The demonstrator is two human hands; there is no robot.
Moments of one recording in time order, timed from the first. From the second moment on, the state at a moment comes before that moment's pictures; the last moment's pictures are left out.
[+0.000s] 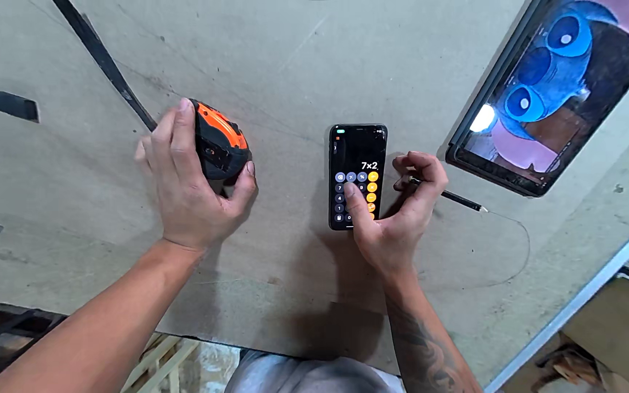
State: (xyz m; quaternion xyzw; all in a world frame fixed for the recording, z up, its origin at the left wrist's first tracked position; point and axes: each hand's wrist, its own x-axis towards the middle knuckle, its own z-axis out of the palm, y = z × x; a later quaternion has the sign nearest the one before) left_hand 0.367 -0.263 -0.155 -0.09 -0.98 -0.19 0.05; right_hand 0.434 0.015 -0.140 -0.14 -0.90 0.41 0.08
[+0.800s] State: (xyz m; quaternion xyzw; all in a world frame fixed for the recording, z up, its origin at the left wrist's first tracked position) left_hand 0.372 -0.253 -0.144 -0.03 -0.98 -0.16 0.11; right_hand 0.614 -0.032 -0.060 -0.02 -0.75 0.65 -0.04
